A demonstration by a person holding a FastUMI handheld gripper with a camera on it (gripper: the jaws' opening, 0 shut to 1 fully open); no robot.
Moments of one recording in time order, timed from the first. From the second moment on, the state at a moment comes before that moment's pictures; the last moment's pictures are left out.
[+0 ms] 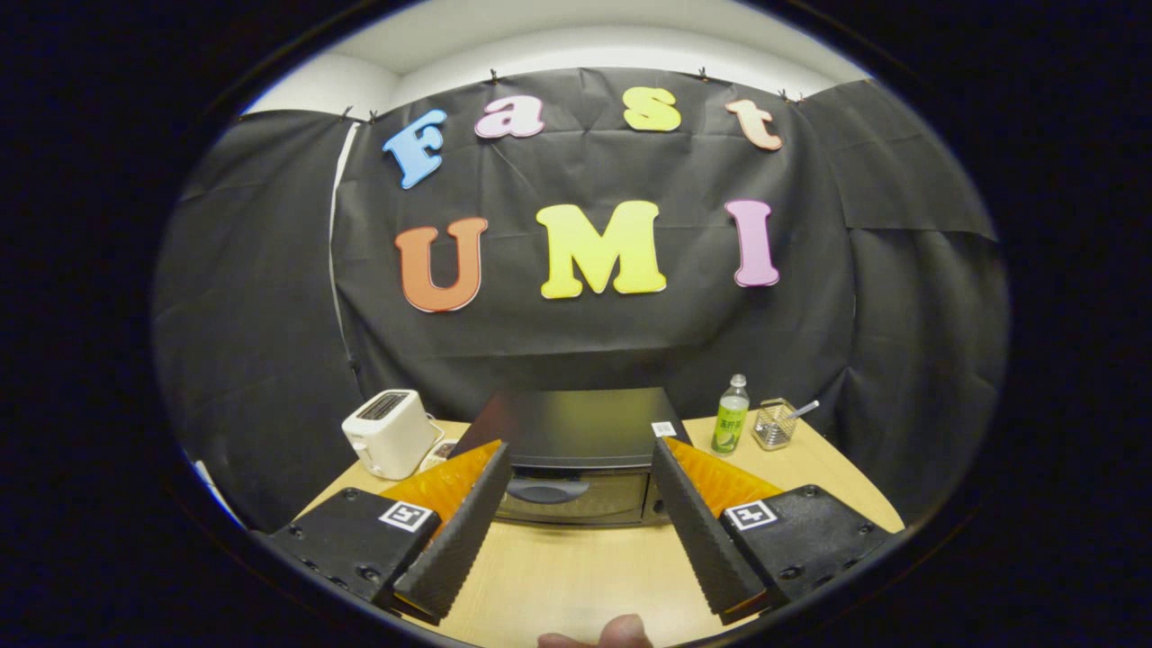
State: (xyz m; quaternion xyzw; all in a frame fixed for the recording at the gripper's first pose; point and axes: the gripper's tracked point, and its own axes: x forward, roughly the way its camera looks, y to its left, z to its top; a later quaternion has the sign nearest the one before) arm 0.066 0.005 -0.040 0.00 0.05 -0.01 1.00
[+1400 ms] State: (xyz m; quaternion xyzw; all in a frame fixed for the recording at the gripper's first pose) arm 0.149 0.028 -0.209 -0.03 0.25 -0.04 0.97
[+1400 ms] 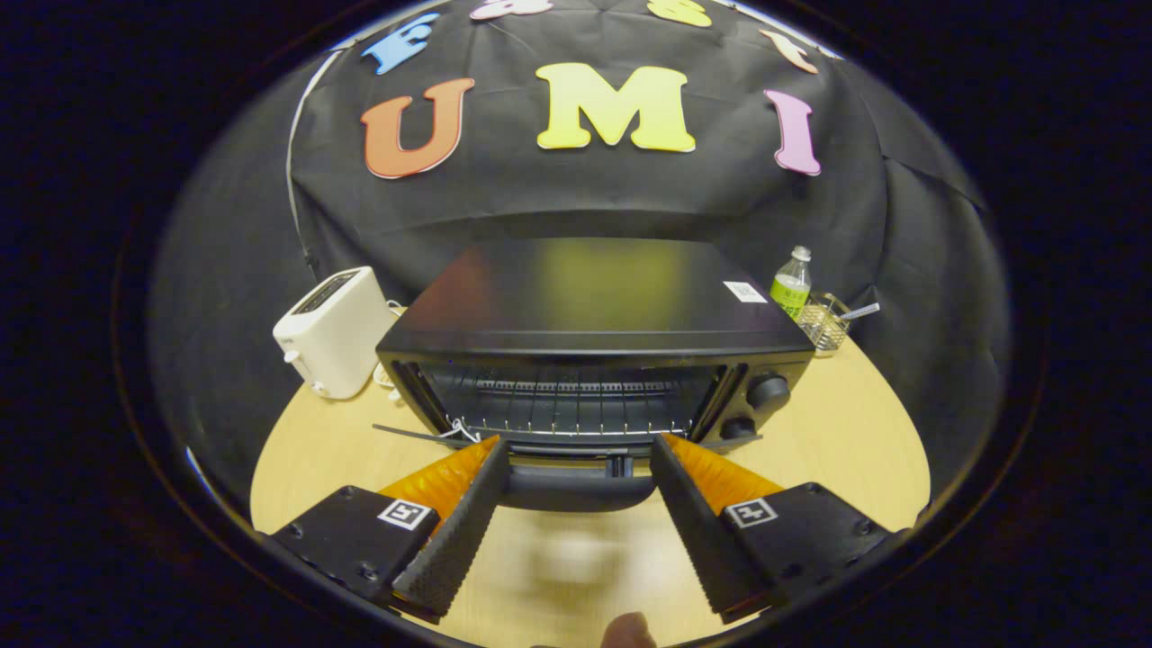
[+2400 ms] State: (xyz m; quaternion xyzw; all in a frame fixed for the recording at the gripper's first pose) arm 0.050 0.044 -0.234 0.02 0.35 0.10 0.93
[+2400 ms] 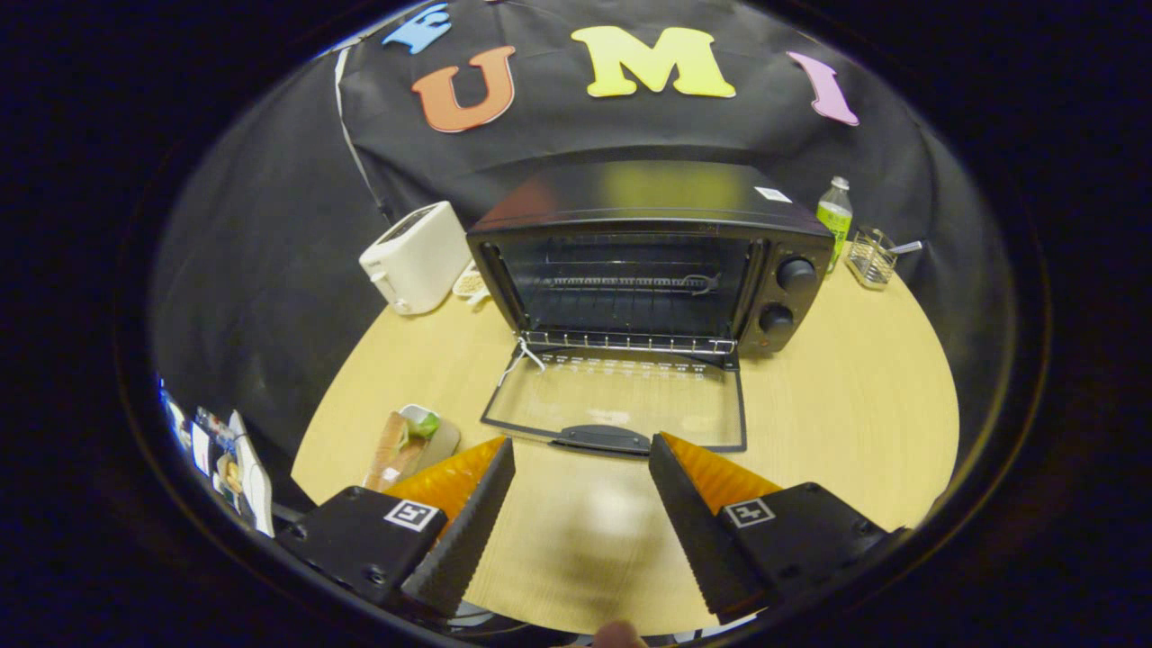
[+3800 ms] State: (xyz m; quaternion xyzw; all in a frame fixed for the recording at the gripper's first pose) arm 0.032 0.213 -0.295 0.20 0.61 0.20 0.74
